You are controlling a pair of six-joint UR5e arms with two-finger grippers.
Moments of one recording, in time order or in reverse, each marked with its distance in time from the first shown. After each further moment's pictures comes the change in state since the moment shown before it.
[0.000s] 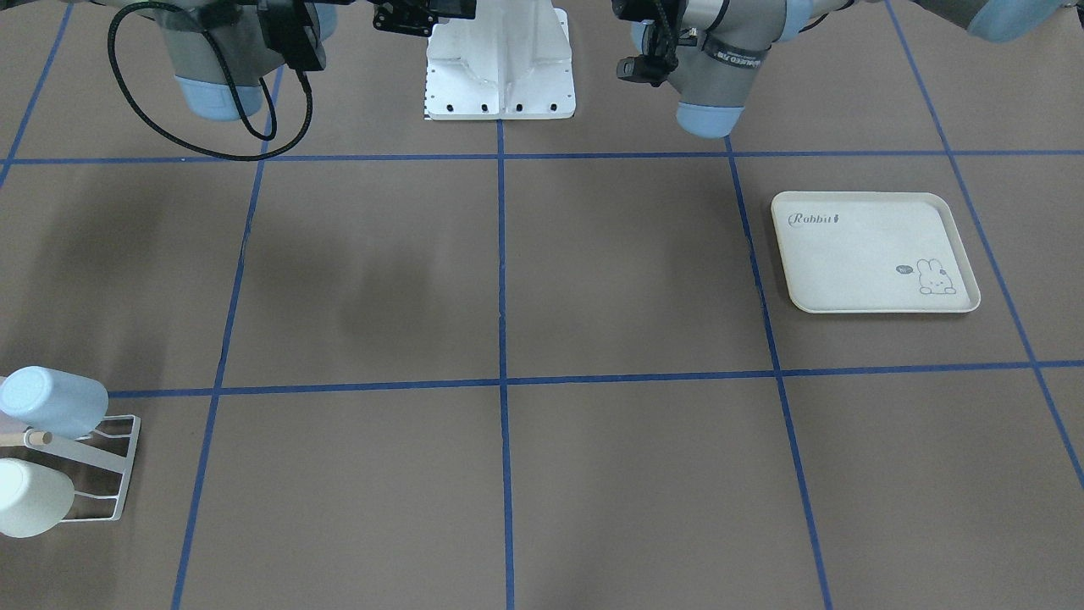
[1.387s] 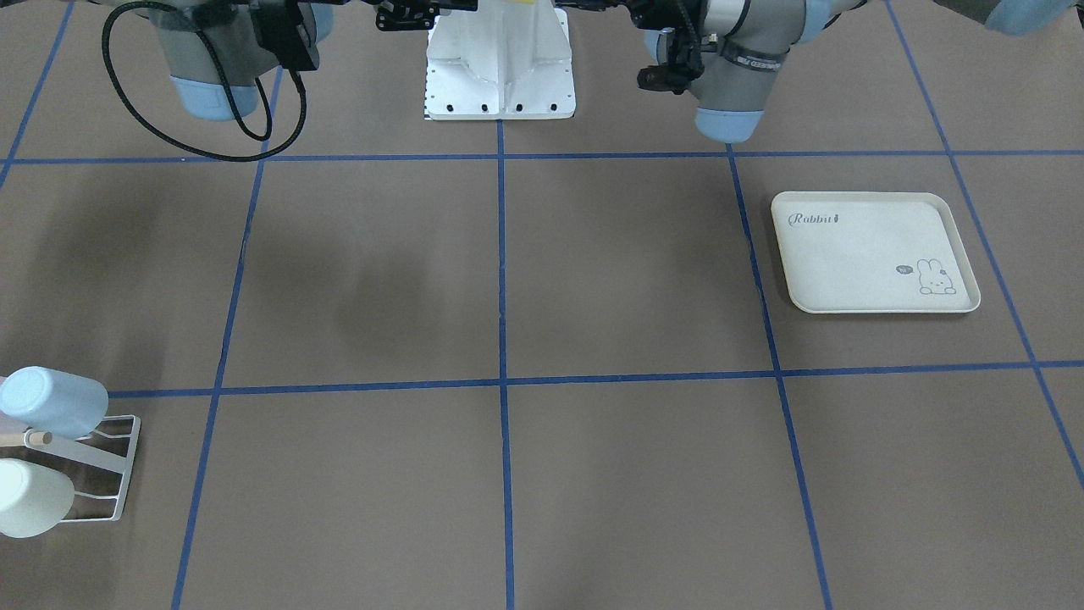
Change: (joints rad) left arm -0.108 0.090 -0.012 -0.002 0.017 0.014; right arm 0.038 -0.034 0.003 0.014 -0.003 -0.014
